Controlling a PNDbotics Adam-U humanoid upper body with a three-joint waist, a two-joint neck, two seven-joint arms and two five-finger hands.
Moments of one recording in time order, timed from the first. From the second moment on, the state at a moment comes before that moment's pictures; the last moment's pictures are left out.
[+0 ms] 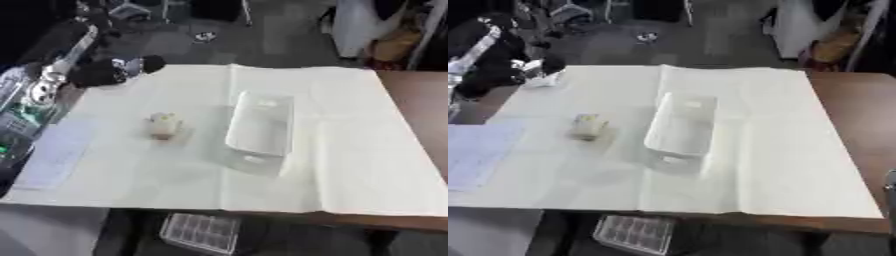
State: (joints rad) left arm -0.28 0.85 -0.03 -1.81 -0.72 0.43 -0.33; right arm -0.34 -0.34 0.12 -1.99 -0.31 -0.53 -0.42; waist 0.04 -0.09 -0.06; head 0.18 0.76
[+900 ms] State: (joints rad) left arm -0.55 0.92 -0.19 -1.28 -1.21 0.28 -0.90; right arm -0.33 -0.34 0.13 -1.98 -0.33 -0.53 -0.40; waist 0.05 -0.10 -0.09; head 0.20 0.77
